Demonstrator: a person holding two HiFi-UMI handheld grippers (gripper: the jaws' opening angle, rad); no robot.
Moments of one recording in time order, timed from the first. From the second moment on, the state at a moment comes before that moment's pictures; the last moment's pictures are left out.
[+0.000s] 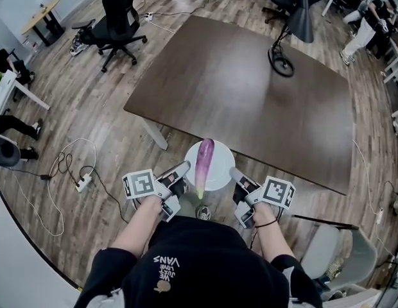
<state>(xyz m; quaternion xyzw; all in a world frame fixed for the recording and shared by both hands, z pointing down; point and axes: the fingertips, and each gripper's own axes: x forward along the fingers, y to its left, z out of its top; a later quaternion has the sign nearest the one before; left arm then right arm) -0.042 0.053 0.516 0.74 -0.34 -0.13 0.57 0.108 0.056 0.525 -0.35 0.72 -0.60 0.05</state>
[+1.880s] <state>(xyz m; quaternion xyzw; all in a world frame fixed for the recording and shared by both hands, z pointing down) -0.086 -0.222 0.526 0.74 -0.30 -0.11 0.60 0.060 -0.210 0.539 -0.39 0.70 -0.59 0.05</state>
